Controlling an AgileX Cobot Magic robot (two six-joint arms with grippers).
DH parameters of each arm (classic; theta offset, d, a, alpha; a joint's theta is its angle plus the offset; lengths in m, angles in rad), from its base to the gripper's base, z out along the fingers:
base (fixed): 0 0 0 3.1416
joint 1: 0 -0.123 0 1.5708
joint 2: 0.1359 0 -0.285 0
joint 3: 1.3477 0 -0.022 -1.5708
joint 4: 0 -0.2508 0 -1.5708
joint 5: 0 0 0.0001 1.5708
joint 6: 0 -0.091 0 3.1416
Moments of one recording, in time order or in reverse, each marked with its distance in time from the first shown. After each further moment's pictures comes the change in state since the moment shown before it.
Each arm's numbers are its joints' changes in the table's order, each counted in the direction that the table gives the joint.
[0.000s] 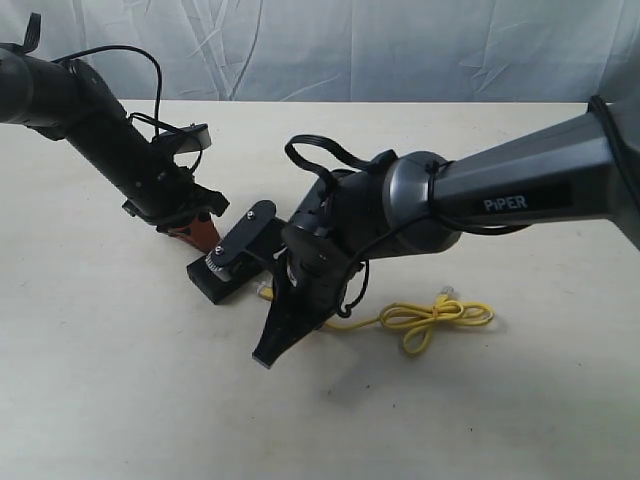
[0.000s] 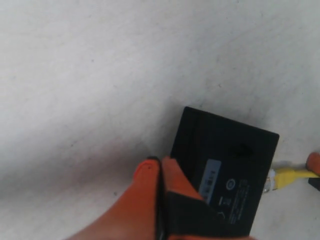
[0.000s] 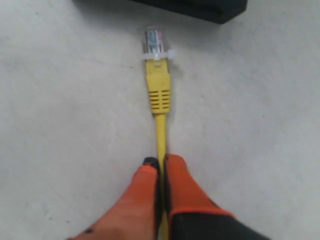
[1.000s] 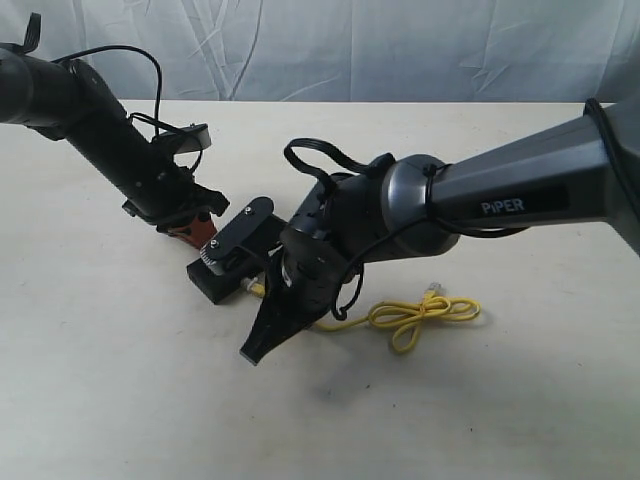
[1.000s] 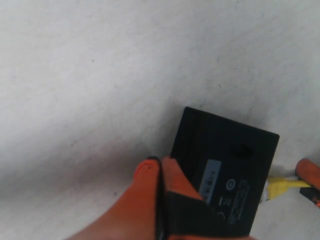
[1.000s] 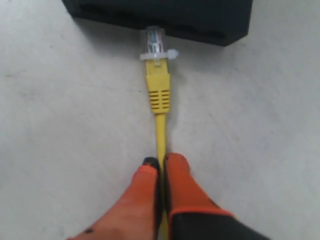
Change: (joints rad) left arm 0.000 0.000 0.000 0.000 0.000 0.004; right arm 0.000 0.000 0.002 -0.002 0.057 -0.049
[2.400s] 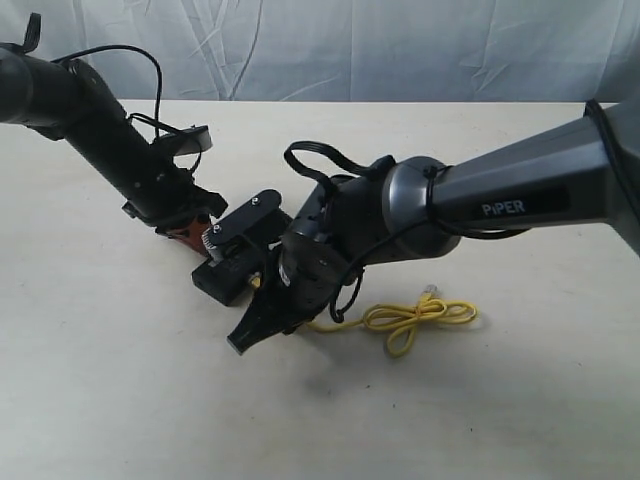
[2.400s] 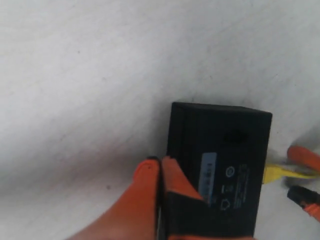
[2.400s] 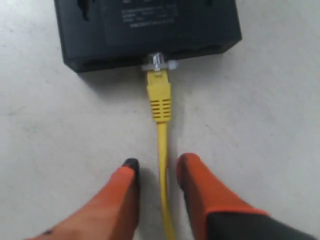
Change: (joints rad) left arm 0.000 0.000 0.000 -0.001 -0.022 -0.012; right arm 0.000 0.000 0.008 0.018 0.052 -0.154
